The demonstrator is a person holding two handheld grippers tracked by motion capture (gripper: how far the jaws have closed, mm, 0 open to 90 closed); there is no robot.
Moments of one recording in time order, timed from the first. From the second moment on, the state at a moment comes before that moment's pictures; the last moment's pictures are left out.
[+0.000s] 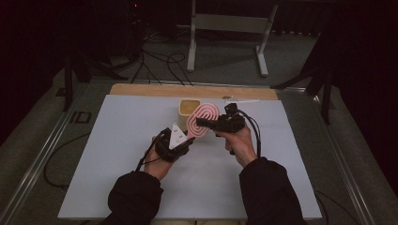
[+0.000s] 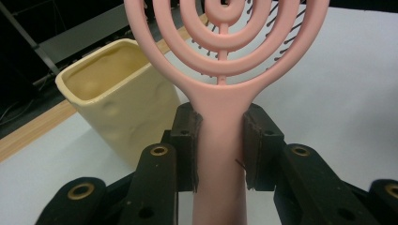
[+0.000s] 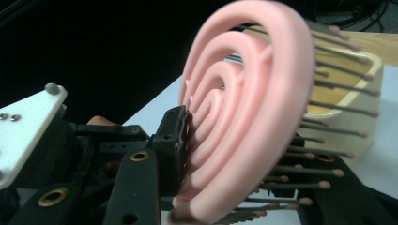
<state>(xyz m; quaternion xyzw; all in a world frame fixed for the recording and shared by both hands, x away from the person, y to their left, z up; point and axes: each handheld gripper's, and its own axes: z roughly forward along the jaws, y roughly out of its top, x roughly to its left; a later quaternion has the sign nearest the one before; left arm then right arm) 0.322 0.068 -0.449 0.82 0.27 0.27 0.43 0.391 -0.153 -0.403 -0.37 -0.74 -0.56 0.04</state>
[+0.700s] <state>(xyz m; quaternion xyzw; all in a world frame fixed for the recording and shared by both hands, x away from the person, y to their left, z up) 0.324 0.074 -0.450 0.81 0.28 0.24 0.45 0.387 -0.142 -0.397 -0.37 -0.73 -0.57 0.04</state>
